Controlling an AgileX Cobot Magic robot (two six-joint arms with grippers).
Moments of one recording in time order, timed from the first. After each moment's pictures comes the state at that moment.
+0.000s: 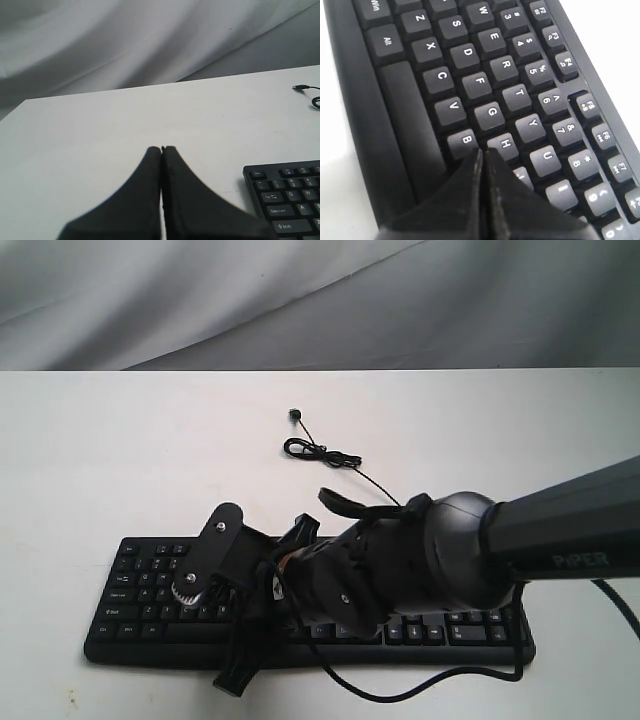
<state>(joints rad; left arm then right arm) 0.13 0.00 0.00 0.17 0.28 -0.04 0.93 1.99 -1.03 0.16 0.04 -0.47</state>
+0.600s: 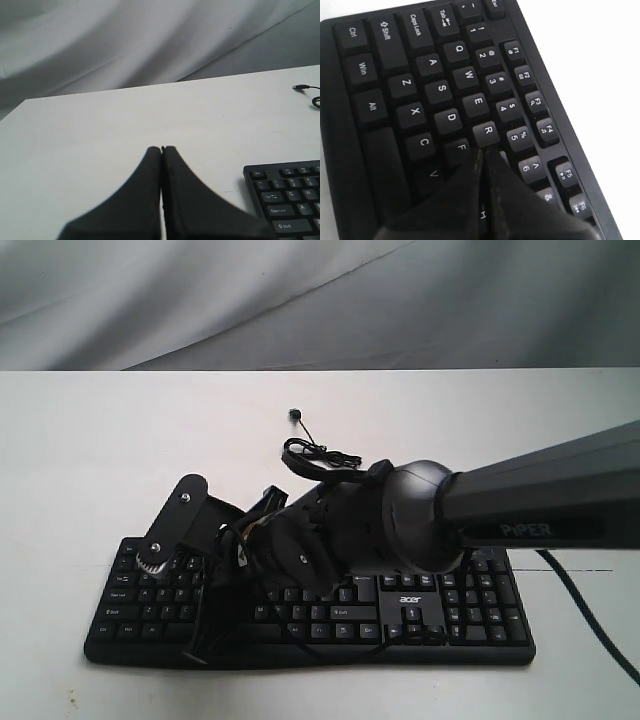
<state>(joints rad) 0.13 0.00 0.00 0.17 0.28 -0.04 0.93 2.05 -1.21 0.12 0.14 -0.47</state>
